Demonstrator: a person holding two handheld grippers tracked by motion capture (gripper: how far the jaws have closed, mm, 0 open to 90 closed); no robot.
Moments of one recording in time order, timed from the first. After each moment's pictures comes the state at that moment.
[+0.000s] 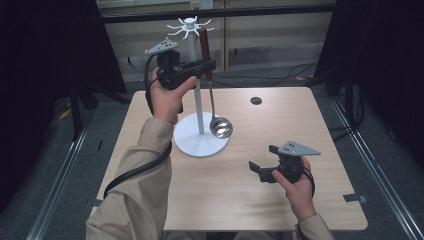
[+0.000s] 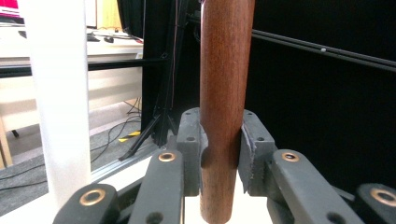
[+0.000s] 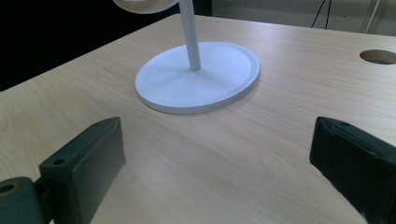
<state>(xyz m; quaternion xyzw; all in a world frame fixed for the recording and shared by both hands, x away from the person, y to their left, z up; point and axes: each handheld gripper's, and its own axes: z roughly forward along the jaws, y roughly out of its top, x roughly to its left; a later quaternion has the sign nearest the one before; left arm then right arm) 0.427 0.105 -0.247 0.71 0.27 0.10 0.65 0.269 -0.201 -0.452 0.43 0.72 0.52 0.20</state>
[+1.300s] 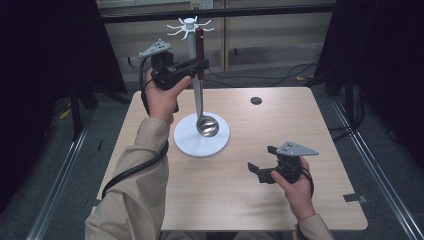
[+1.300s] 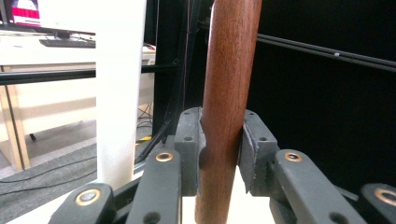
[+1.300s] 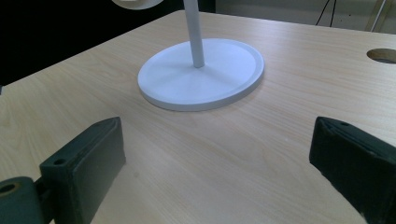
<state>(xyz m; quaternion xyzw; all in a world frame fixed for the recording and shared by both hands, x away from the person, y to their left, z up) 0.433 0.118 -0.253 0.69 0.28 0.13 0.65 0.270 -0.198 -0.454 0.42 0.72 0.51 0.19</state>
